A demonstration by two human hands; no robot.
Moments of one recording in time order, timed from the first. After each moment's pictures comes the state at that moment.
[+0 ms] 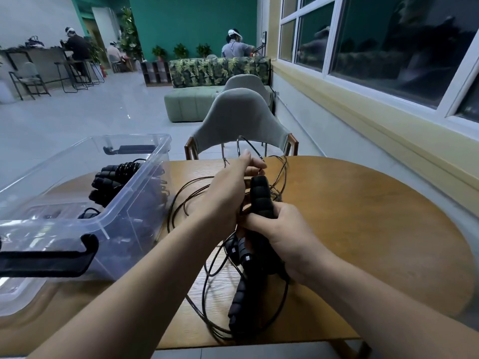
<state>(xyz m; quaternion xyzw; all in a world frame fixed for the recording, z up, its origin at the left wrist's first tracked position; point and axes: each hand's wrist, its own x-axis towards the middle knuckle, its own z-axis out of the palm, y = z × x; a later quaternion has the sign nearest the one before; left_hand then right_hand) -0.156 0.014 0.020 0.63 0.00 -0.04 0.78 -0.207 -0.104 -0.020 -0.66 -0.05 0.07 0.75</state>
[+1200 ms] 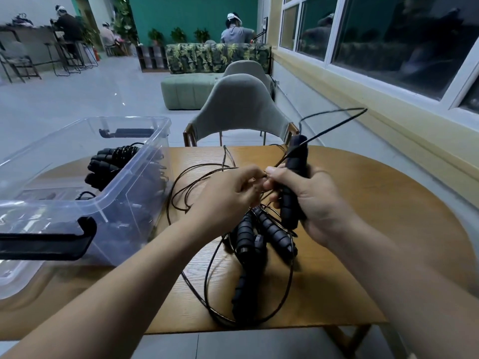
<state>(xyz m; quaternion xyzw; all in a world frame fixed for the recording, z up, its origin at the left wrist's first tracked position) -0.164 0.052 -0.017 0.88 -0.23 0.13 0.40 -0.187 -0.126 0.002 -0.62 -0.03 0.00 0.79</state>
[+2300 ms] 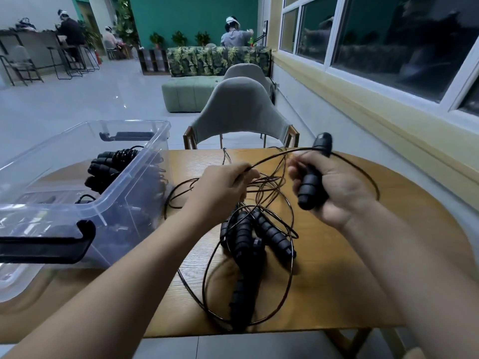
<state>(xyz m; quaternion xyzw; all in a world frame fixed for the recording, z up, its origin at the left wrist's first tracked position) -0.140 0.055 -0.016 0.89 -0.20 0.16 0.37 -0.169 -0.155 0.022 -0.49 0.06 0.06 0.87</state>
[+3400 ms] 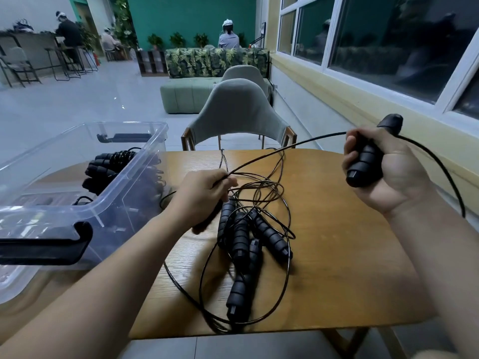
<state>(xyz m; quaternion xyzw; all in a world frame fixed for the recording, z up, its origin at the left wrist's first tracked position) -0.121 0.088 -0.035 0.91 -0.16 0.15 0.34 -0.166 -0.227 0.048 -0.41 0.04 -0.04 0.91</state>
